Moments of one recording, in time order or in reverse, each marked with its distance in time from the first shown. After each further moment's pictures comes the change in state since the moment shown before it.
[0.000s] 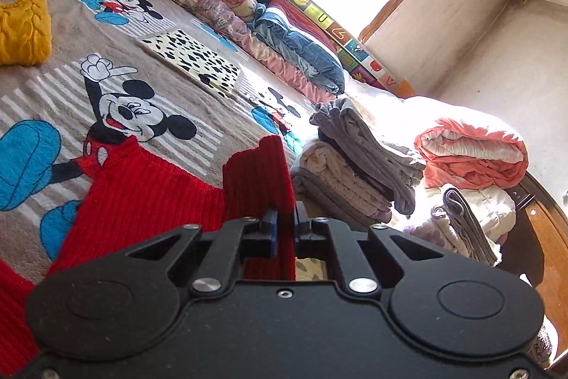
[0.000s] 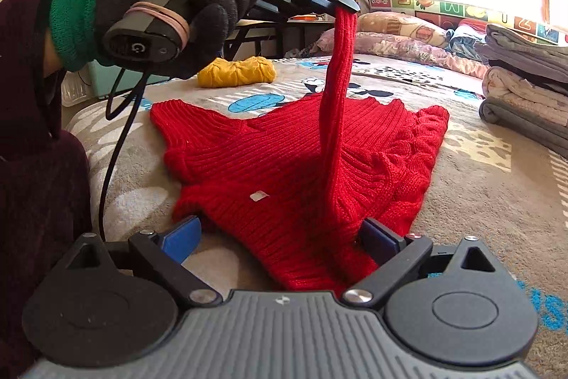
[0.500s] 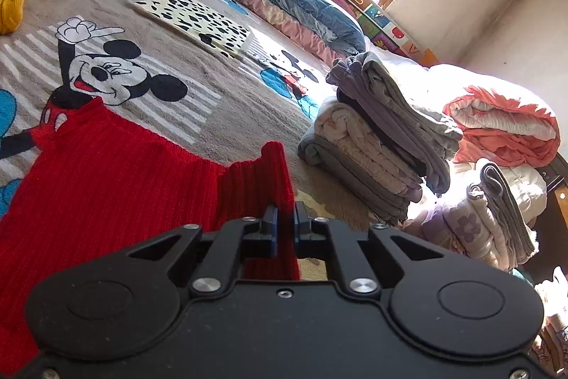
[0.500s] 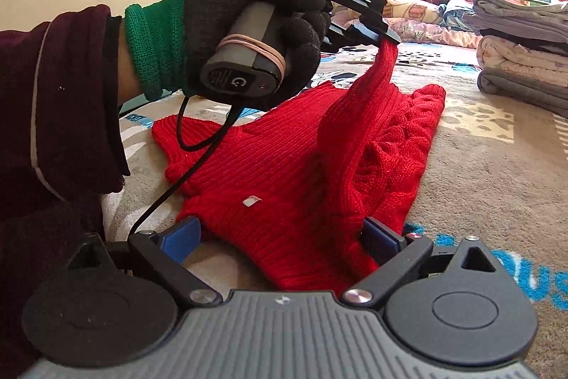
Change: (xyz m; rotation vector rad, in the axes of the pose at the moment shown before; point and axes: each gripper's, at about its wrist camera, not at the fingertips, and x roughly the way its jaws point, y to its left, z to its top) left arm 0.078 -0.017 -0.017 0.027 0.095 0.088; right arm -0.004 -0.019 0.002 0.116 0.009 0.053
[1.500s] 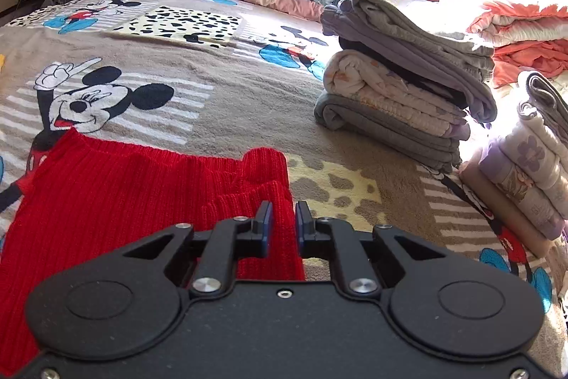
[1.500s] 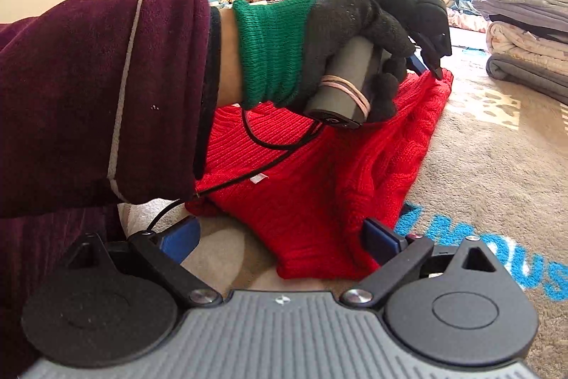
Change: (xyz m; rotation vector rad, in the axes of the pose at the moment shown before) left arm 0.029 -0.032 -0.017 0.325 0.026 0.139; right arm -0.018 0.001 0.000 -0.002 0.071 0.031
